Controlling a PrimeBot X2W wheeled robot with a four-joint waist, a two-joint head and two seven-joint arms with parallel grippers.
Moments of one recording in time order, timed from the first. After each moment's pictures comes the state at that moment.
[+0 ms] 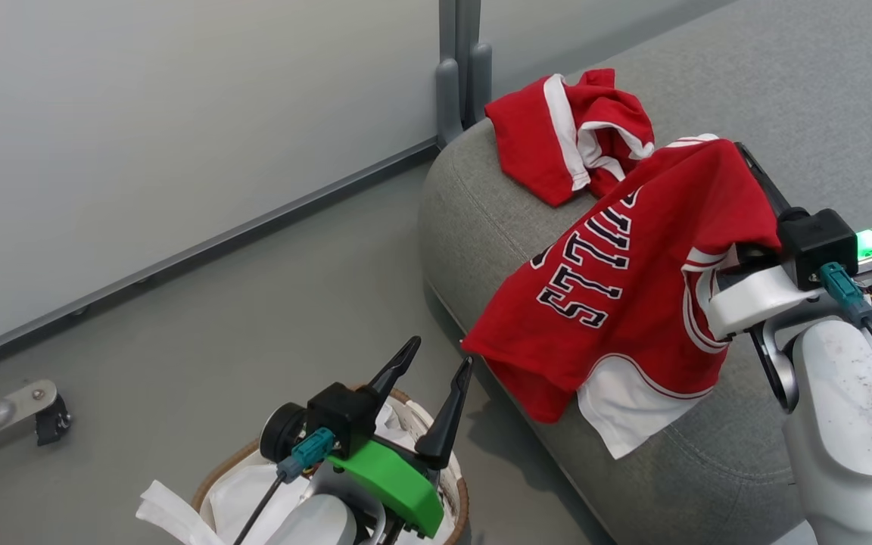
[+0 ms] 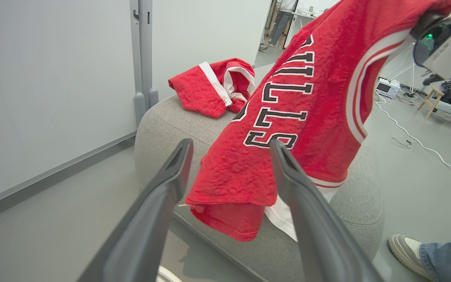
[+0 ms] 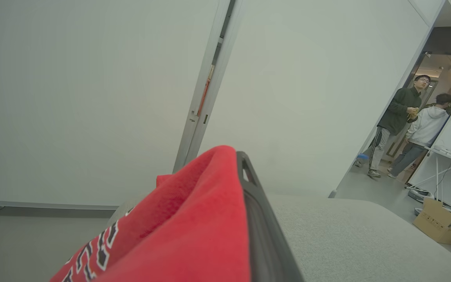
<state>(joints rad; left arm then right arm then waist) -0.27 0.07 -0.64 0.38 -0.46 -0.13 -0.26 -0.47 -0.12 -0.03 0.30 -0.16 0.13 -0.26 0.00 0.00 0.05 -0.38</state>
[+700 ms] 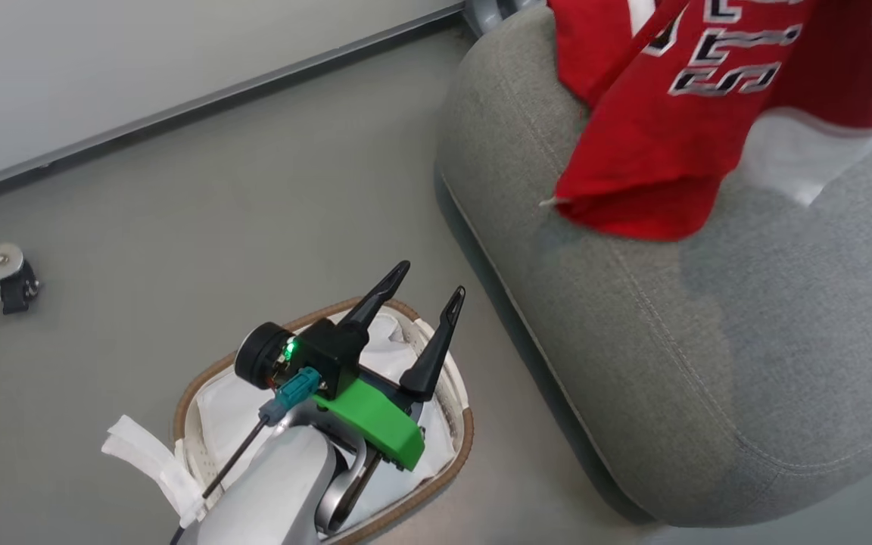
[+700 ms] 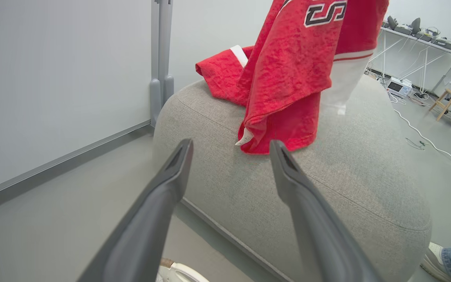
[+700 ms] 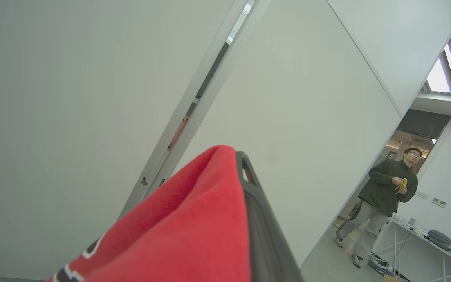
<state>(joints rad) -0.42 0.13 -0.67 0.34 -0.43 -0.13 -0.26 -1.01 -0.31 -0.06 0.42 -0.16 0.13 -0.26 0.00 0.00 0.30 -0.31</state>
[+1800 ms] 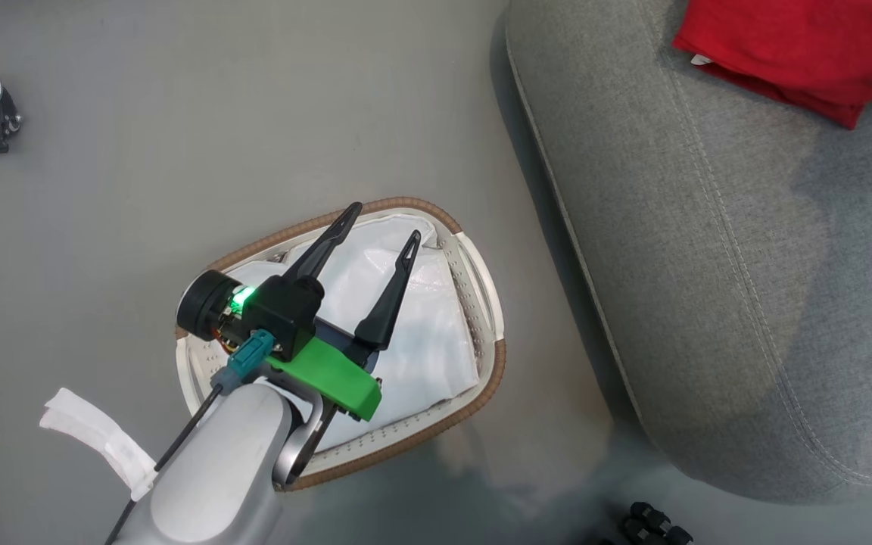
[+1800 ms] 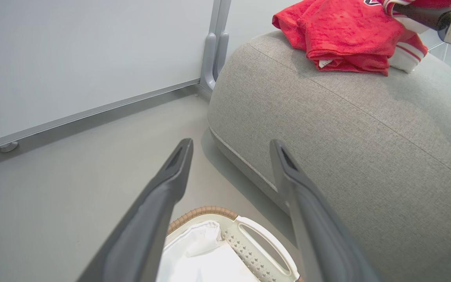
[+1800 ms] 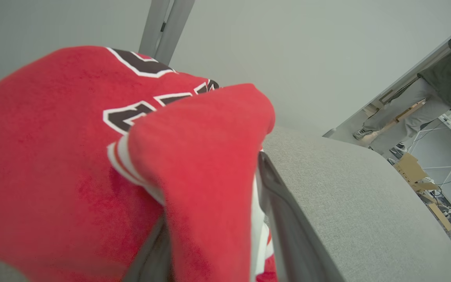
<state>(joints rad) -0.49 0.20 -0.60 0.30 -0.36 -0.13 -0.26 -0.88 -0.30 -0.31 0.69 -0.27 0.13 -0.26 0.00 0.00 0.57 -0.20</state>
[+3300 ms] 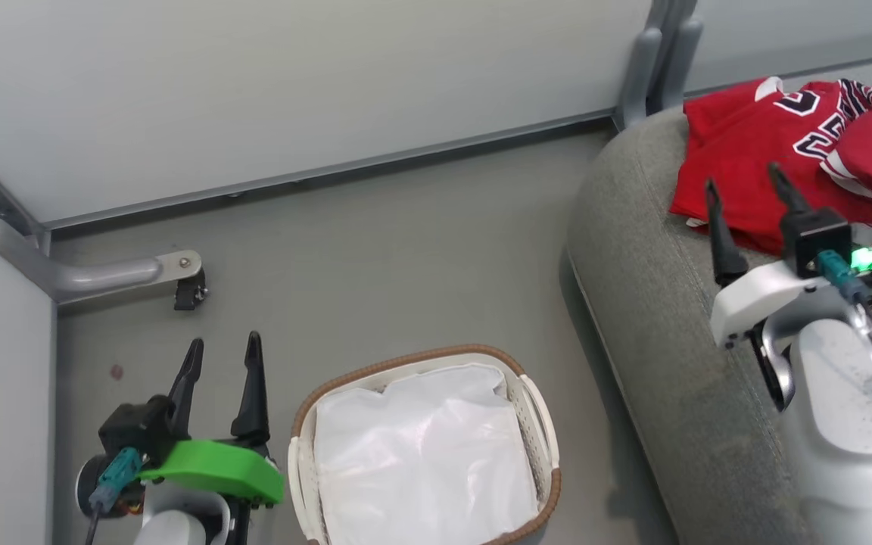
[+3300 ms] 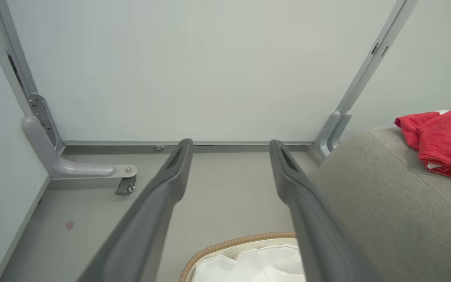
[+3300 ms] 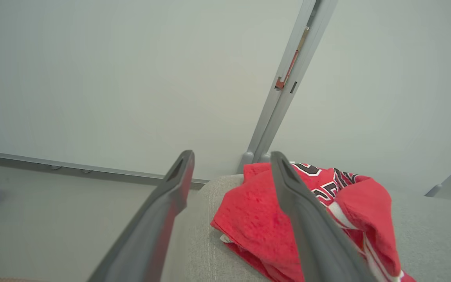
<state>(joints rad) -0.16 0.07 -0.12 0.36 -0.34 -0.12 -0.26 -0.55 -0.12 -0.09 0.55 -0.15 0.13 -0.26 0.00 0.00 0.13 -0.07</state>
